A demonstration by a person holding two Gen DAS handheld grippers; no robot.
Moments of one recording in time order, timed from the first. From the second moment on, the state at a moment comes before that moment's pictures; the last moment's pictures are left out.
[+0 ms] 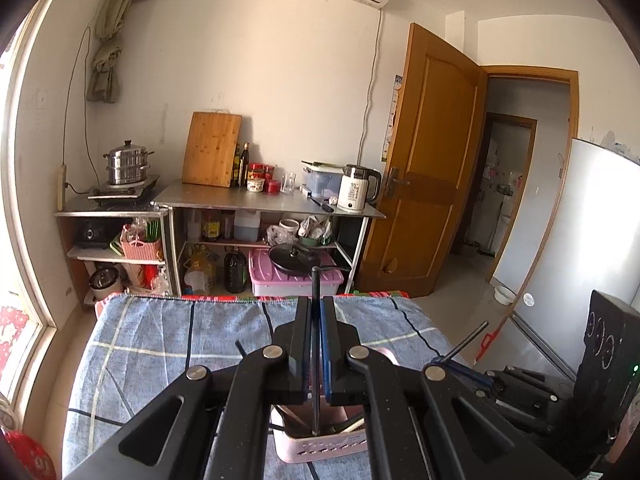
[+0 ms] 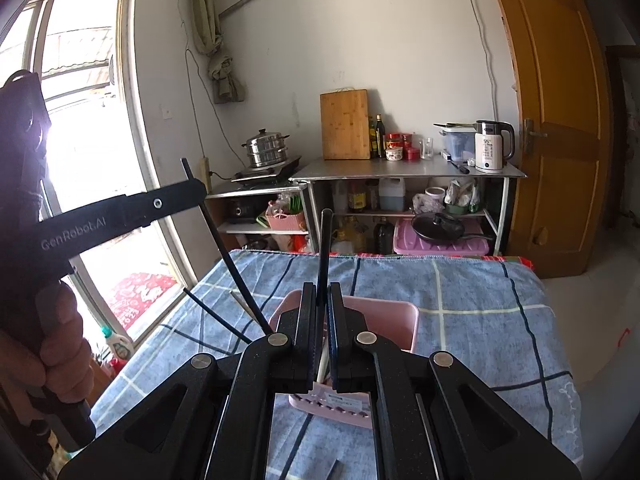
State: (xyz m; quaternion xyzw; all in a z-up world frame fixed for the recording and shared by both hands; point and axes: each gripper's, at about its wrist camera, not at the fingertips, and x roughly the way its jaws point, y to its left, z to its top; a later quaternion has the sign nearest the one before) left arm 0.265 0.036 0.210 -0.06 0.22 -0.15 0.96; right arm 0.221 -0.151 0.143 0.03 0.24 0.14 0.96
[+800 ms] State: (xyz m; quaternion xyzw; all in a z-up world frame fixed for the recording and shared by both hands) left arm 0.195 0.049 0.145 -0.07 0.27 -0.14 0.95; right arm 0.157 -0.186 0.126 0.05 0.27 0.14 0.95
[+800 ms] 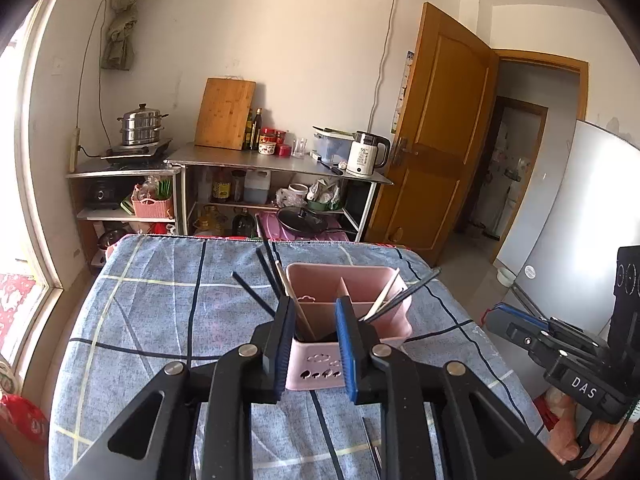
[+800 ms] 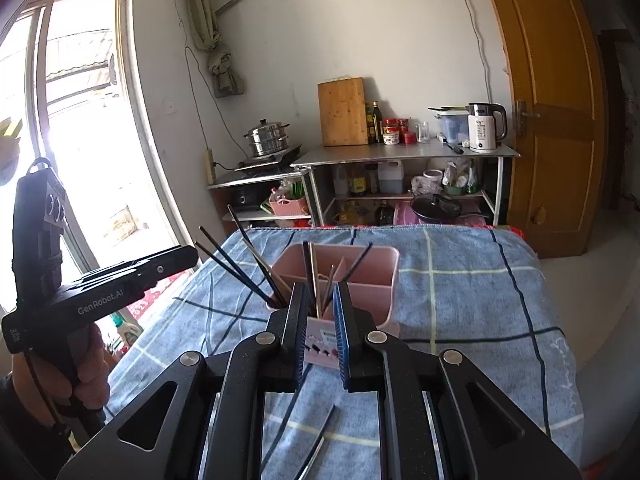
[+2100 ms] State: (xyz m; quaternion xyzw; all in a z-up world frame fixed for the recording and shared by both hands) left arm 0.084 0.053 0.010 -0.10 0.38 -0.13 0.91; right arm 0.105 -0.152 -0.048 0.05 0.46 0.12 0.88
